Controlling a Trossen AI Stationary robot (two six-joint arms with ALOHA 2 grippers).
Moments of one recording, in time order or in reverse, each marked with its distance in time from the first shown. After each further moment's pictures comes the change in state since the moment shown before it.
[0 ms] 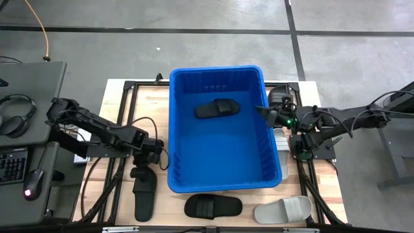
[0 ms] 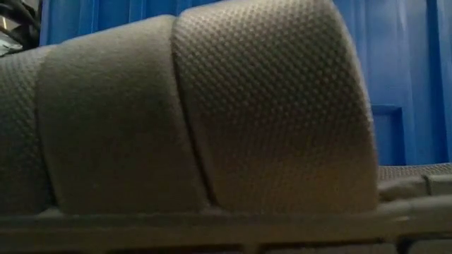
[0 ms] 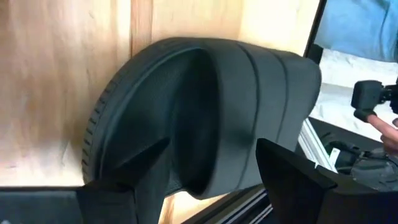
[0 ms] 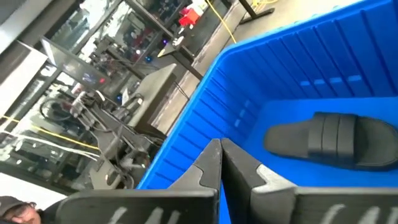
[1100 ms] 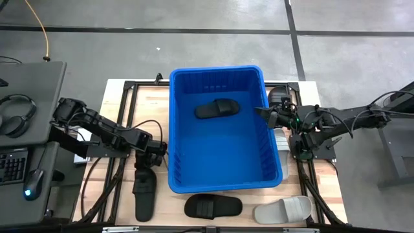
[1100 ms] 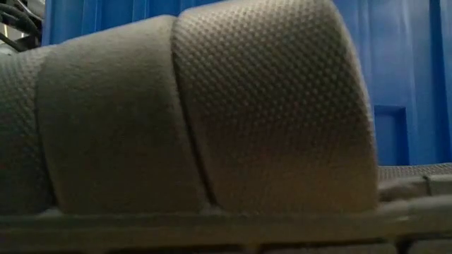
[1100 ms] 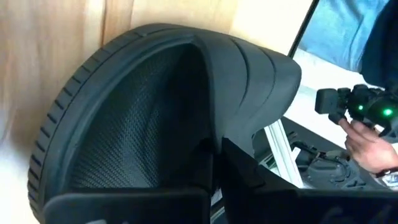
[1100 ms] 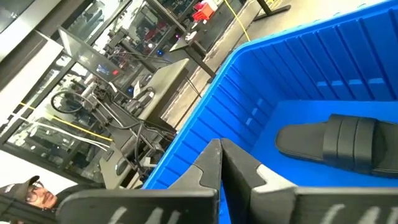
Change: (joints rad) left arm 0.002 0.101 0.001 0.072 0.114 -0.141; right arm 0.000 0.000 0.000 0.042 -0.054 -0.054
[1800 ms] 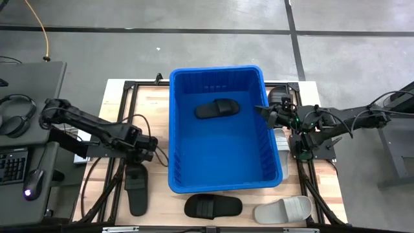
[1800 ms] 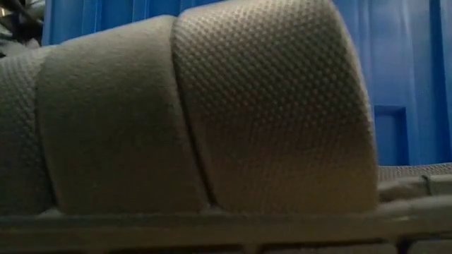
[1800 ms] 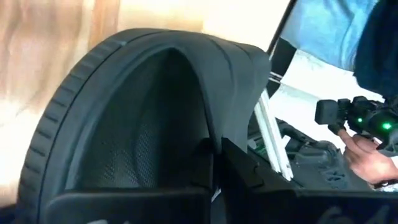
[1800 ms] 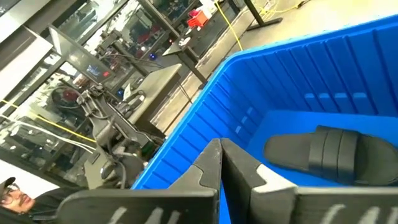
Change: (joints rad) left arm 0.000 -0.312 0.023 -0.306 -0.012 -0.055; right arm 0.000 0.000 0.000 -0.007 0.042 -0.056
